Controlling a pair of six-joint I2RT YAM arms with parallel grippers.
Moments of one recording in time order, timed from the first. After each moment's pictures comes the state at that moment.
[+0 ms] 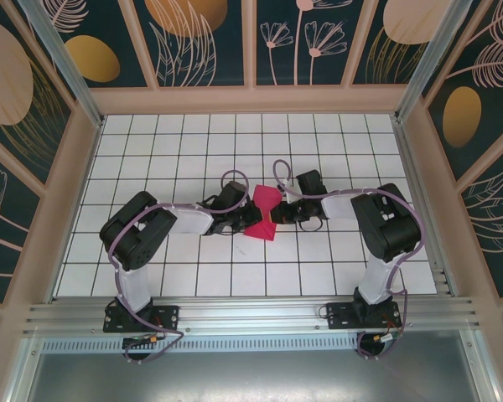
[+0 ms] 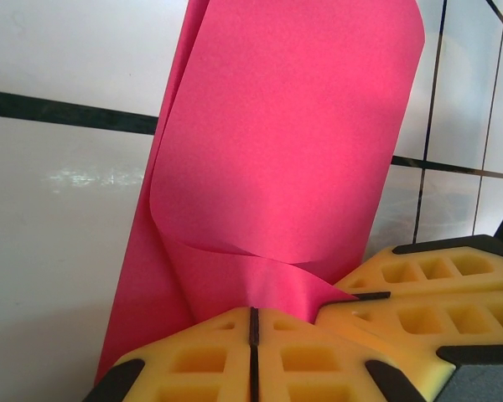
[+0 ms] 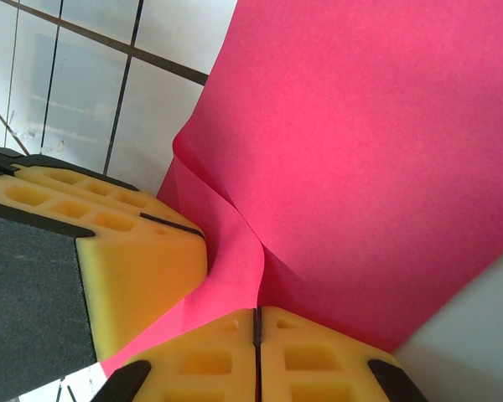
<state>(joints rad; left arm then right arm) -0.73 1.89 0.89 0.20 0.25 -1.05 0.44 1.82 0.82 -0.01 -0.67 0.28</state>
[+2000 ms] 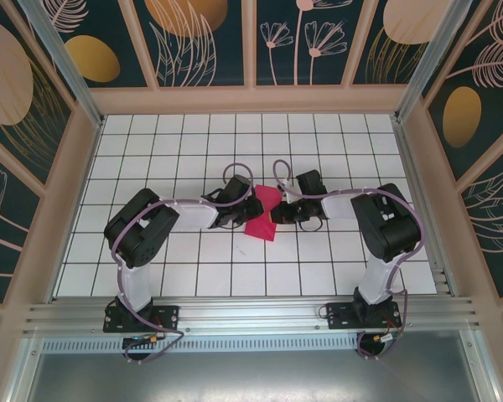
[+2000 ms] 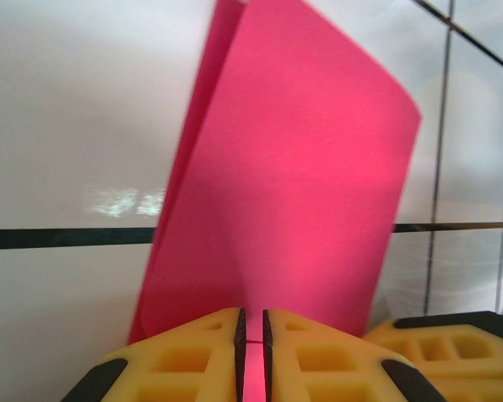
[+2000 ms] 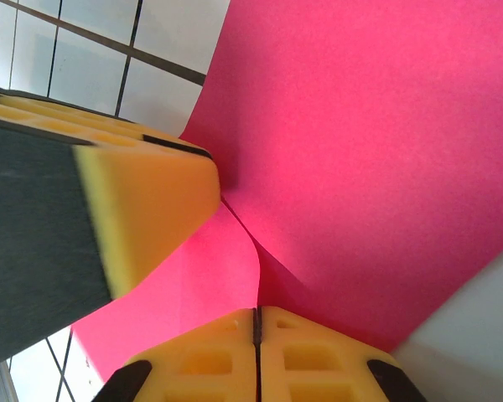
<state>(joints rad) -0.73 1.93 1.00 0.09 0.13 -1.00 0.44 1.82 0.82 -0.01 -0.66 0.28</state>
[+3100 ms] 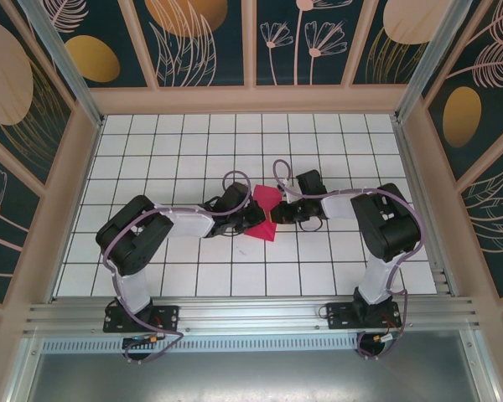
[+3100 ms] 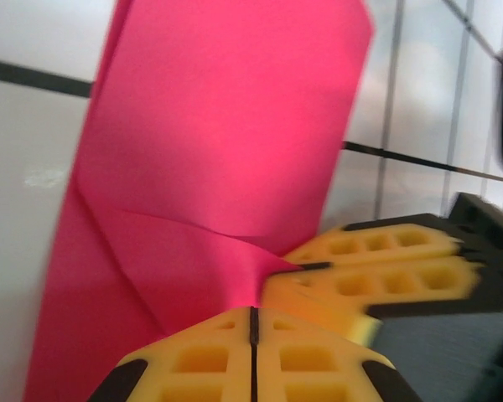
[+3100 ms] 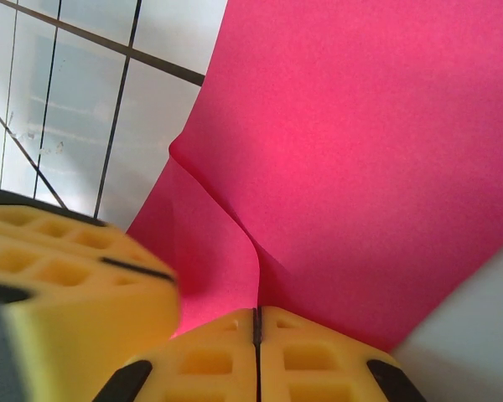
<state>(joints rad) -0.77 1.86 0.89 0.17 0.20 -1.09 0.44 1.82 0.82 -0.01 -0.67 0.29</state>
